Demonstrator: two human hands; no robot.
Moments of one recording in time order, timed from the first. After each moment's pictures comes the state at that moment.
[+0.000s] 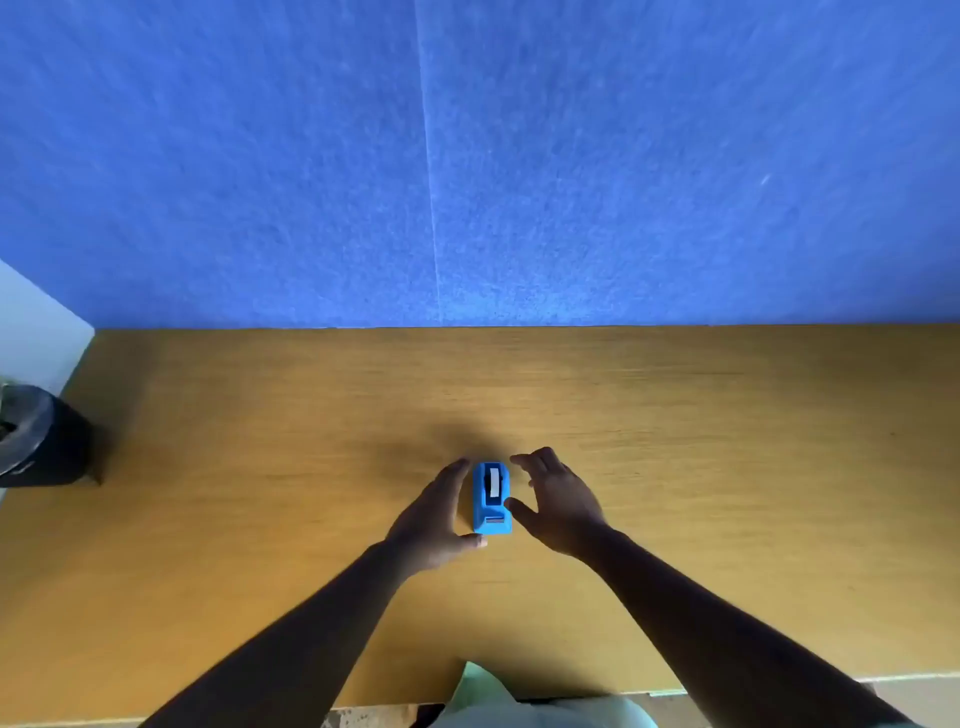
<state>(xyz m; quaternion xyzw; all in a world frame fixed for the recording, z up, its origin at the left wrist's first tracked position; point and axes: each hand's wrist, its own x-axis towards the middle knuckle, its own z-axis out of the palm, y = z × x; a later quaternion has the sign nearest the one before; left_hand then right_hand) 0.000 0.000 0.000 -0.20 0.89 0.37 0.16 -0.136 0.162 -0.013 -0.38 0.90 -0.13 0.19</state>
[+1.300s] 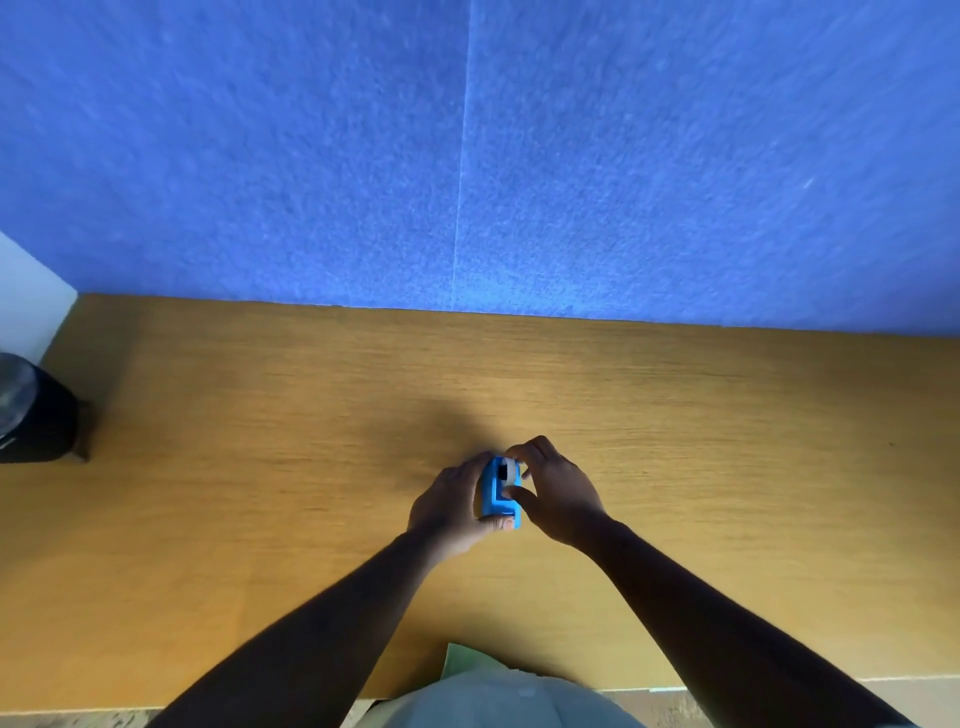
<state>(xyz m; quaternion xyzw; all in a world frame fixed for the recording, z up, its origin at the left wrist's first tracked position) -0.019 0.001 -0.034 -0.23 0.90 0.35 0.11 -0.139 0.138 -0.005 -0.38 0.89 -0.15 0.20</state>
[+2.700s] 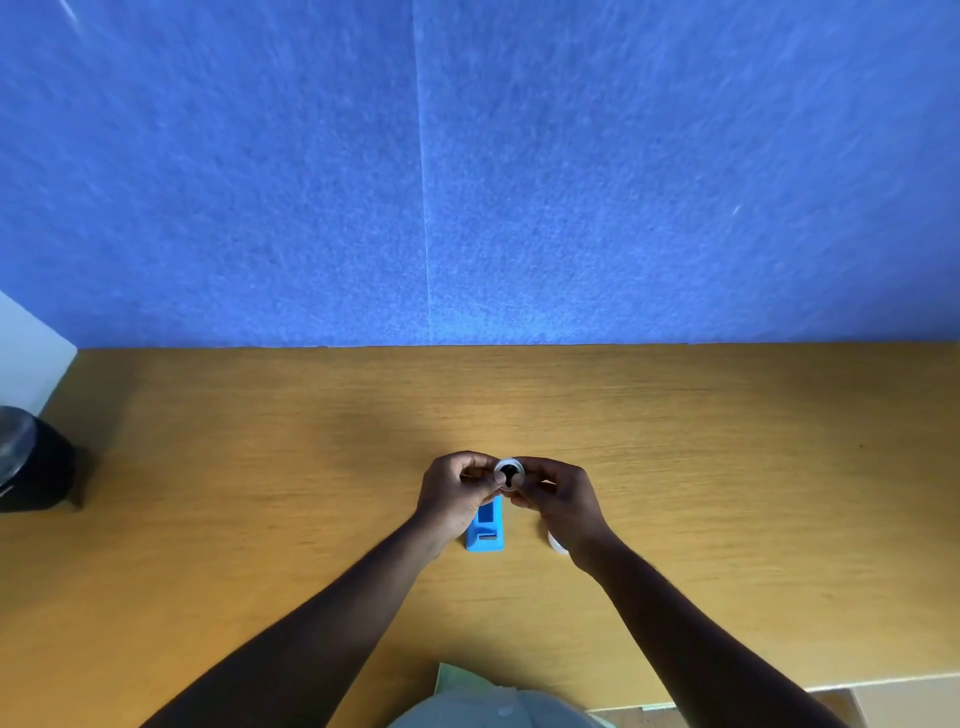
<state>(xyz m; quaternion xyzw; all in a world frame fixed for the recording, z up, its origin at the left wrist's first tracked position) -0.056 0.010 0.039 -0.35 0.64 0.68 -0.02 -0.138 0.161 0.031 -0.12 0.71 -0.61 0.32</state>
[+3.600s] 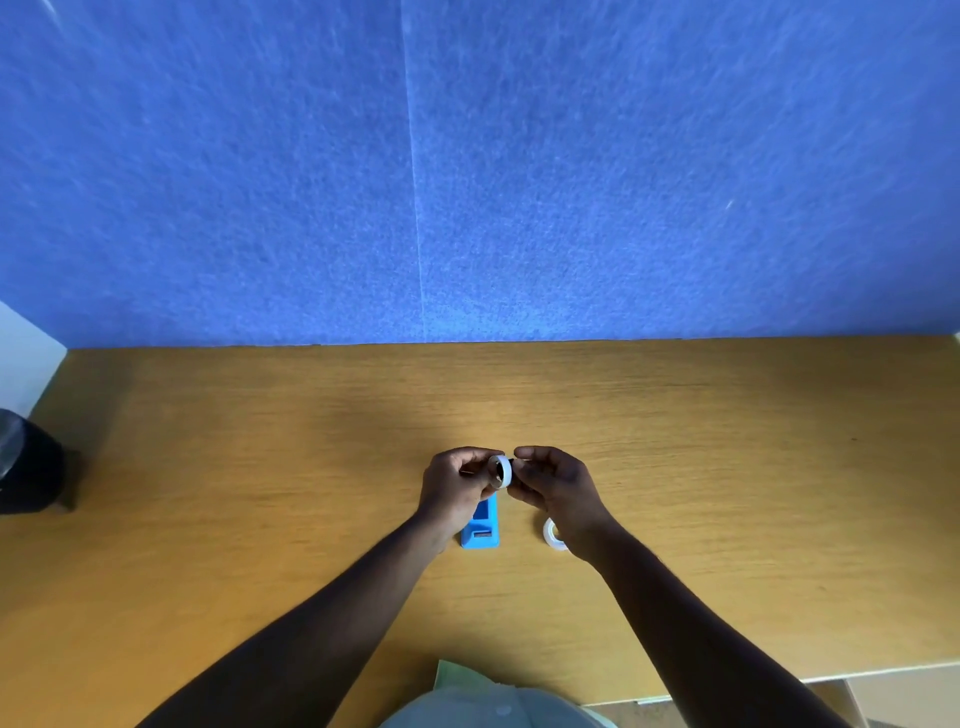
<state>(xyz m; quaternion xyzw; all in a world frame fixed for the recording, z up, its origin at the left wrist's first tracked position) -0.065 0.017 0.032 -0.37 0.63 0.68 -0.01 -0.147 0.164 0.041 -0.01 0.61 -0.69 0.38</state>
